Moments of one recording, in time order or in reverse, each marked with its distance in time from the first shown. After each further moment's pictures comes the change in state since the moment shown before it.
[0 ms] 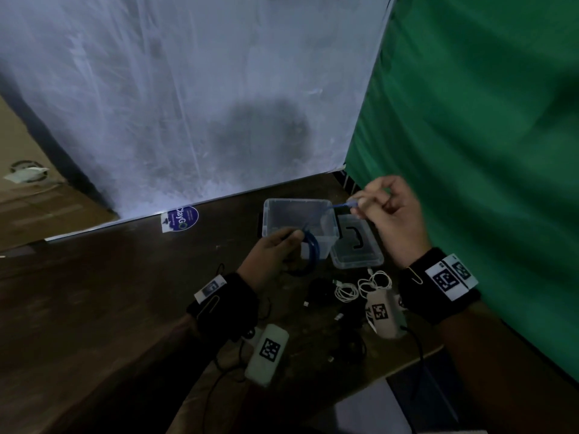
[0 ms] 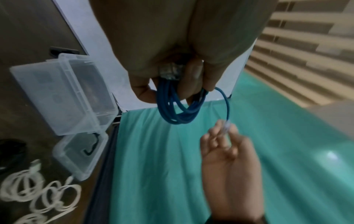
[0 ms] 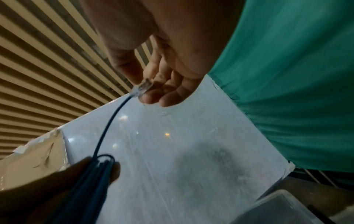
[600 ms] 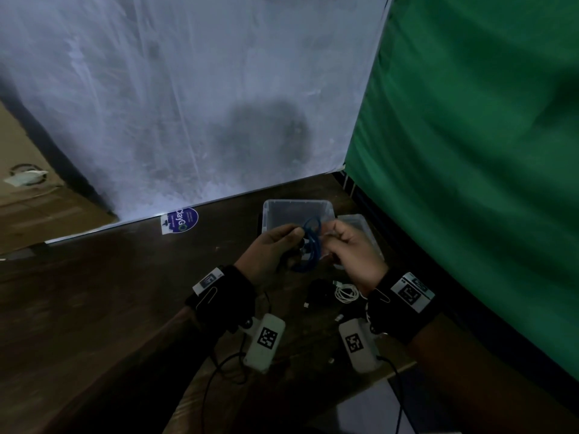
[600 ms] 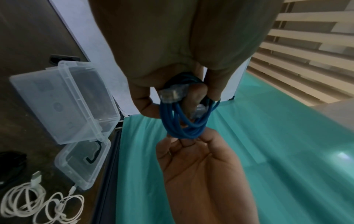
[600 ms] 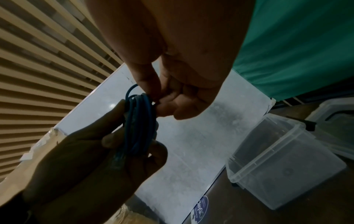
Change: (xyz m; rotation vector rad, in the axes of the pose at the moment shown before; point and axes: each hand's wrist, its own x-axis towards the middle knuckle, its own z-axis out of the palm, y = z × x) left_hand 0.007 0.007 0.000 0.016 -0.050 -0.043; right_hand -0.025 0.039 0.035 -0.104 -0.172 0.417
